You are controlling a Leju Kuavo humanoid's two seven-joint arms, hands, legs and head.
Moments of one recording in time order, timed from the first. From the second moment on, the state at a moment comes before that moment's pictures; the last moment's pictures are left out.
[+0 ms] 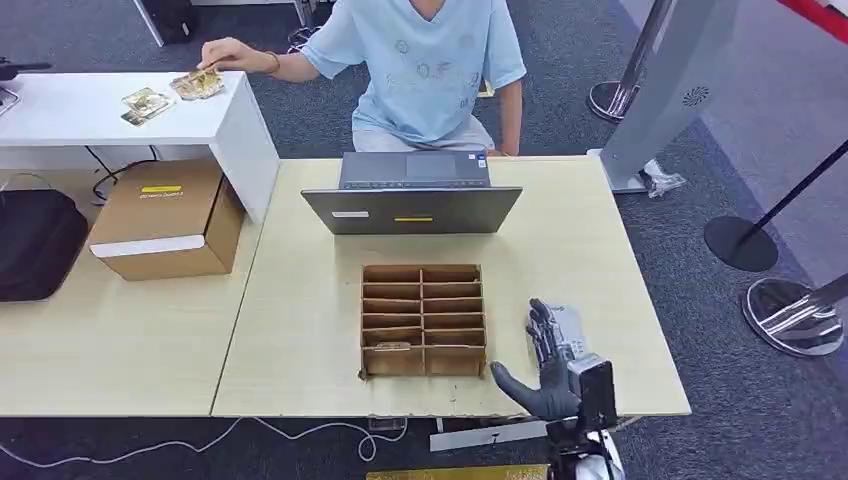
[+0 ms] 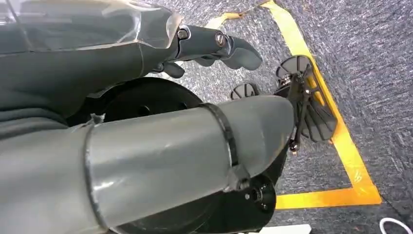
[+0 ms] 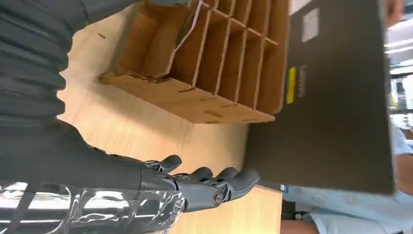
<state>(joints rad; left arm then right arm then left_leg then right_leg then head) -0.05 -0.32 1.18 -0.22 0.03 0.17 0.06 0.06 0.06 0.13 -1.33 0.09 0.01 -0.32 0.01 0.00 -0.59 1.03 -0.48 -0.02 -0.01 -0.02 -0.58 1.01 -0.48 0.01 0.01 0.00</state>
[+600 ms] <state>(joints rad) -0.05 -0.32 1.18 -0.22 0.04 0.15 0.08 0.09 0.06 0.14 -1.35 0.28 -0.20 -0.29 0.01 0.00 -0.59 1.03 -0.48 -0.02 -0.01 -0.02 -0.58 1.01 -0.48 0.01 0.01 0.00</state>
